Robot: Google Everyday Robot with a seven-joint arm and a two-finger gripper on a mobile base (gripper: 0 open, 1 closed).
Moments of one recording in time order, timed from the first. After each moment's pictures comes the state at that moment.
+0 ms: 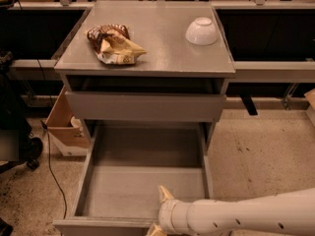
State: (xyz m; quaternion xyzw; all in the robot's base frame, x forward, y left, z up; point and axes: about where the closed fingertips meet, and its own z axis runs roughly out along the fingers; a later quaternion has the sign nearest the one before) arm 0.390 0.018 0.459 -0.55 0.75 0.17 0.34
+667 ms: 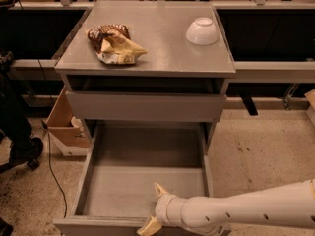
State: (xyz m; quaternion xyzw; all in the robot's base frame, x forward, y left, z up) arm 0.430 0.029 0.432 -0.53 0.75 0.15 0.37
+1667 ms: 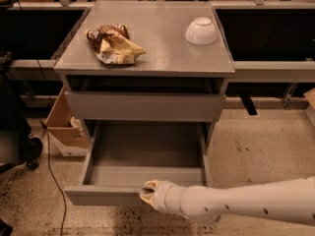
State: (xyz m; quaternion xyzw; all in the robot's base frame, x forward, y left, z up) arm 0.468 0.033 0.463 -0.53 0.74 0.14 0.41
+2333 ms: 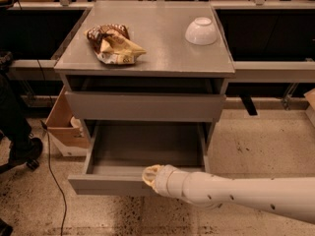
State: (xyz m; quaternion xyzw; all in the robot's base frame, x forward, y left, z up) arm 0.507 0.032 0.512 -0.52 0.72 0.12 0.44
